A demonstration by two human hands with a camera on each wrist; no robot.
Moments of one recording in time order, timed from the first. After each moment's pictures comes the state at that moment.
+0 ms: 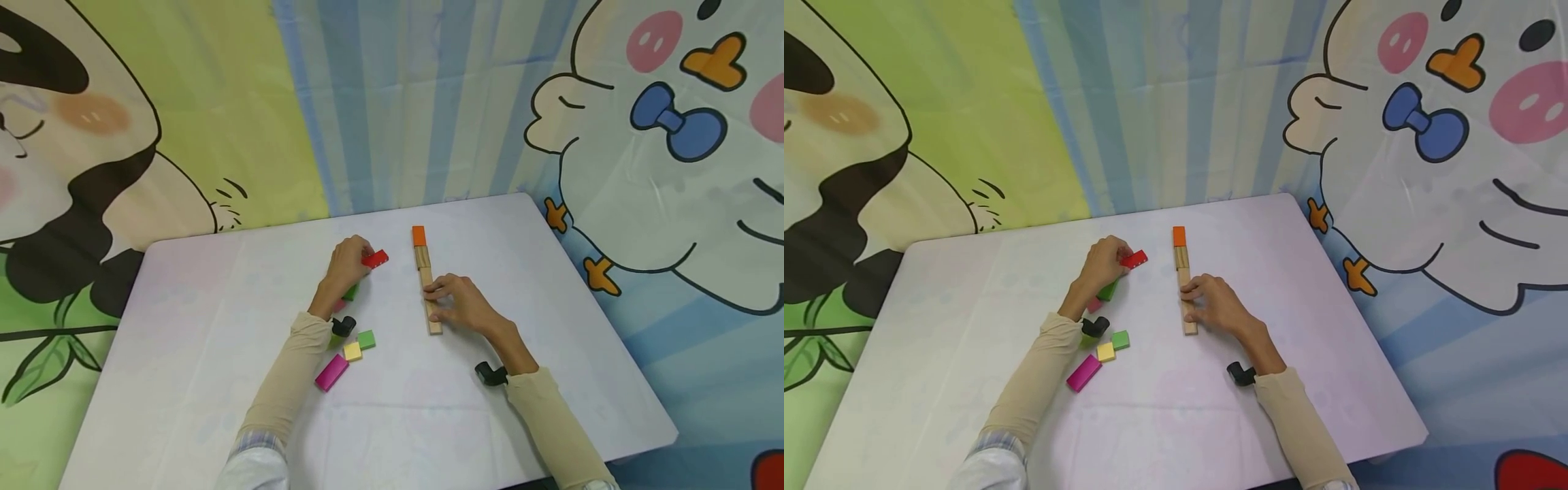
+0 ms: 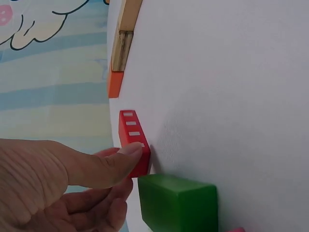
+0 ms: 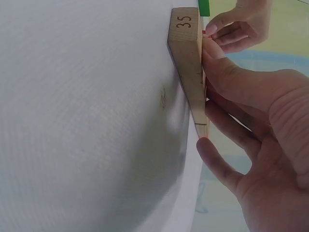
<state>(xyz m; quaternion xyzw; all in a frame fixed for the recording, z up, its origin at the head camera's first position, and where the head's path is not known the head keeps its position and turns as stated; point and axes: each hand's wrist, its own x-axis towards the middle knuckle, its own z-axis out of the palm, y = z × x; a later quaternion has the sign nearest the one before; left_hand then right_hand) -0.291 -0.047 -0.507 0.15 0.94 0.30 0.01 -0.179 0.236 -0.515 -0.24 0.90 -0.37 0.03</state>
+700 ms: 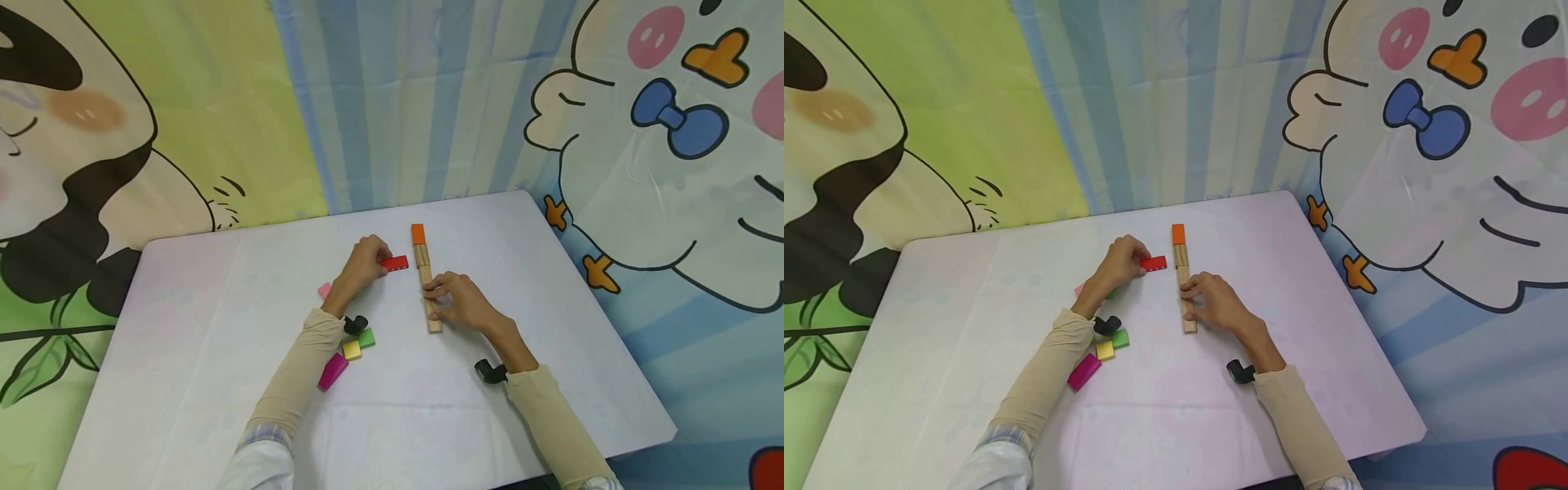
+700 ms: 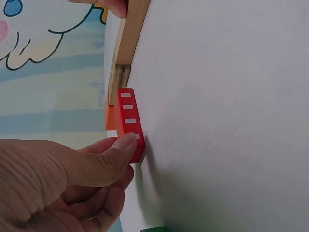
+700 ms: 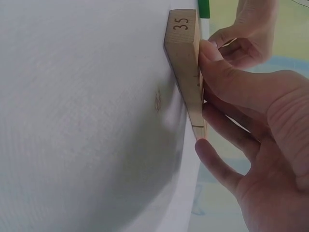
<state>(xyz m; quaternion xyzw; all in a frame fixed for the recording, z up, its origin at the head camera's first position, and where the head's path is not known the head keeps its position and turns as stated) -0.290 -0.021 -0.510 0.20 0.90 0.37 0.06 -0.180 0.234 -0.511 -0.23 0.90 -0.36 0.04</state>
